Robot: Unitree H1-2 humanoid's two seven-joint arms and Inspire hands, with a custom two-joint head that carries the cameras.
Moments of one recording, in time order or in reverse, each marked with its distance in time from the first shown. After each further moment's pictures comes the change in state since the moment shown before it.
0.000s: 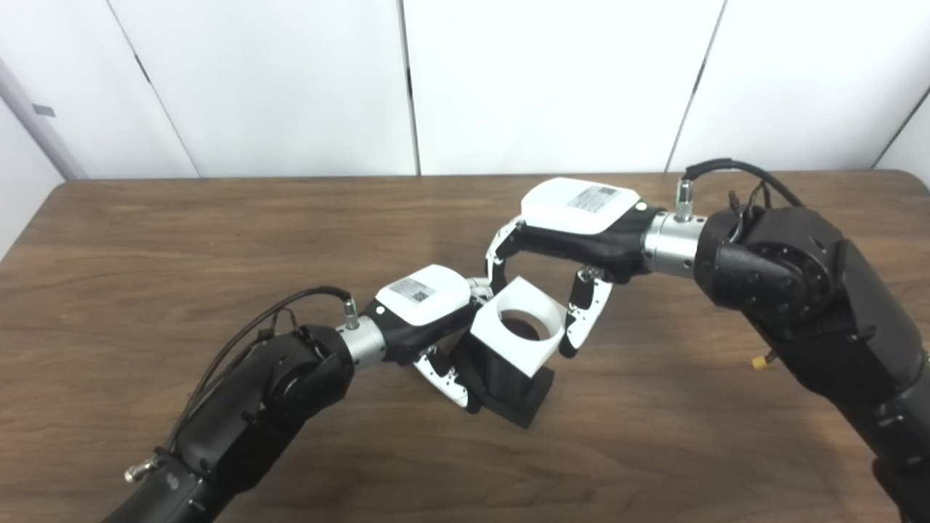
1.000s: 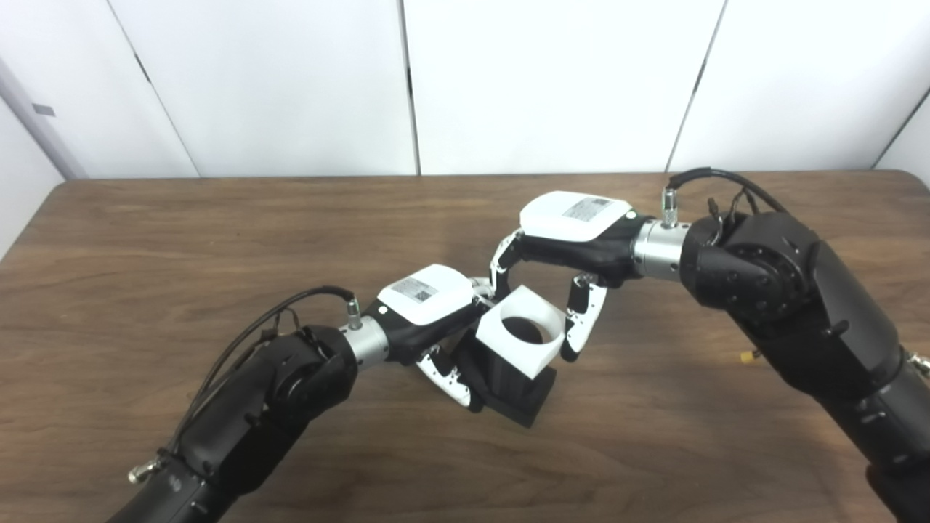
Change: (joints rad) left arm 0.002 -0.006 -0.004 -0.019 0.007 0.031 -0.009; right arm 0.015 0.019 0.015 0.095 -0.022 -0.053 -0.015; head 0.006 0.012
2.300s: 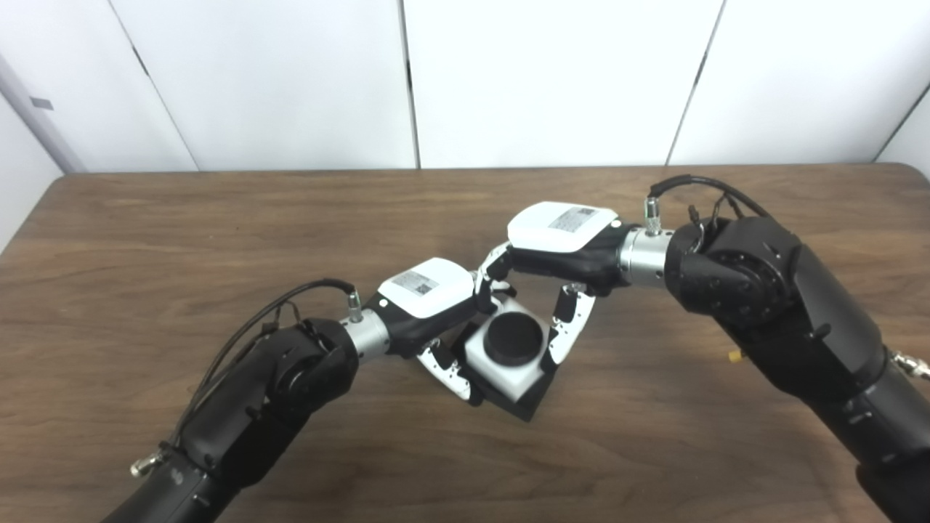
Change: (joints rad) left arm 0.000 -0.006 0.009 -0.003 0.001 0.004 -0.016; right arm 0.005 0.016 0.035 0.000 -0.027 0.014 0.034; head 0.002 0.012
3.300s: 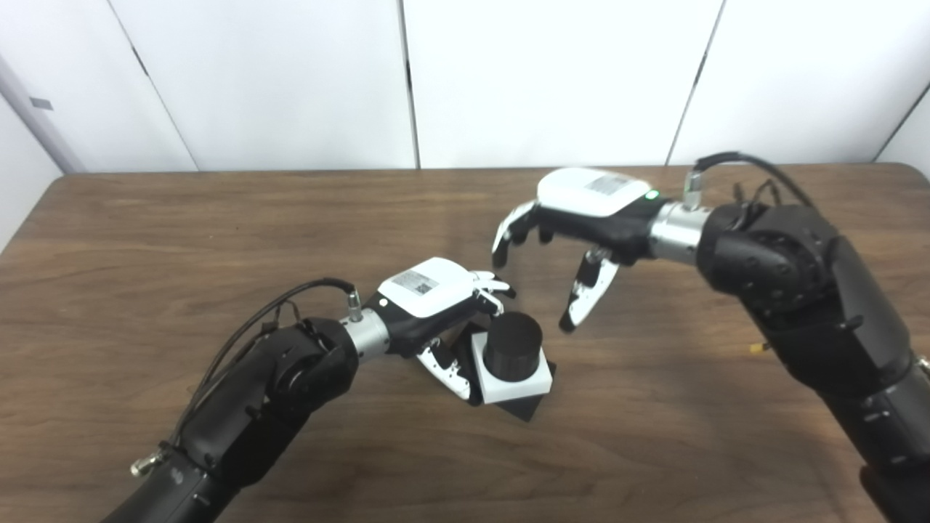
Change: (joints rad) left arm 0.000 -0.001 0.005 0.001 0.000 -0.003 -0.003; right arm 0.041 0.002 -0.189 0.000 0.048 0.040 -0.101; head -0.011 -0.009
